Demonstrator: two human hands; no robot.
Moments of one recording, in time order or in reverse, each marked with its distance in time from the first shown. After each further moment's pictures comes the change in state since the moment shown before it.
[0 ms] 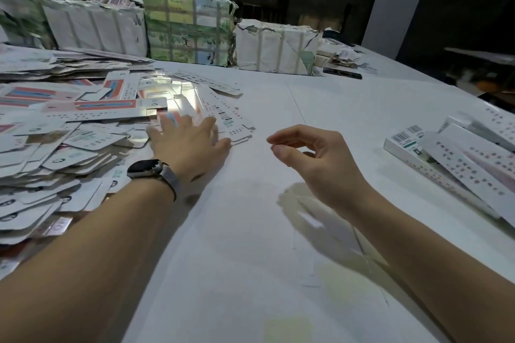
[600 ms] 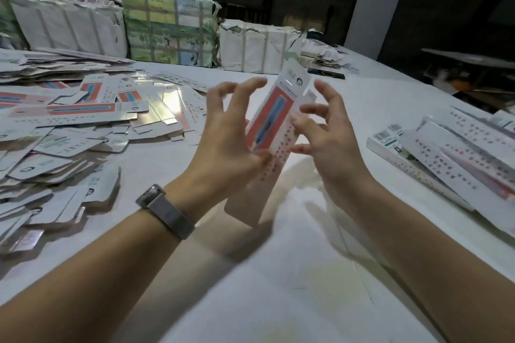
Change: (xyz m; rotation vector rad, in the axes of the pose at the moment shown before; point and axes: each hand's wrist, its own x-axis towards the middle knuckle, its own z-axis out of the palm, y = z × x) left_hand -0.050 0.063 -0.032 -0.928 0.235 0.441; right_hand 0.015 0.002 -0.019 0.142 0.272 0.081
